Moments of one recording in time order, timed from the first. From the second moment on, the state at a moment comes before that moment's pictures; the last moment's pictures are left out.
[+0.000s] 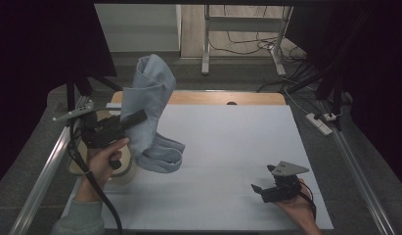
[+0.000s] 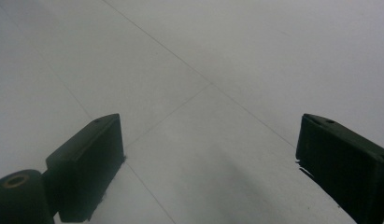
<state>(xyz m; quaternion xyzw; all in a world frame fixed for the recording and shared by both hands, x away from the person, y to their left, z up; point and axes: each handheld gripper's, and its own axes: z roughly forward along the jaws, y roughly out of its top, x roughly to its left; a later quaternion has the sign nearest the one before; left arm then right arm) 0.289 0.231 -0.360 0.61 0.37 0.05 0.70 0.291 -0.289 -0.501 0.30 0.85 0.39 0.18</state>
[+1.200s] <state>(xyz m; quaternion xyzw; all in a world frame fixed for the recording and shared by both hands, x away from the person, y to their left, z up) 0.337 0.110 -0.427 0.72 0.37 -0.02 0.59 0.290 -0.290 -0.501 0.30 0.85 0.39 0.17</state>
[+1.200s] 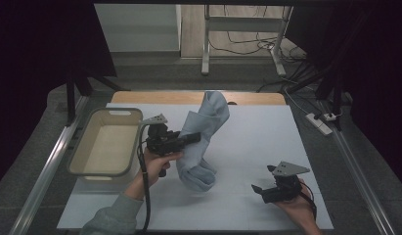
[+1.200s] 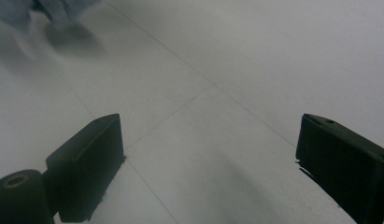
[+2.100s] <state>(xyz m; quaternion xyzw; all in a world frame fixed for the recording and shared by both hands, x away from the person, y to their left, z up) 0.370 0.088 -0.501 0.78 0.42 -0.02 0.47 0.290 -0.290 -0.502 0.30 0.86 0.39 0.17</state>
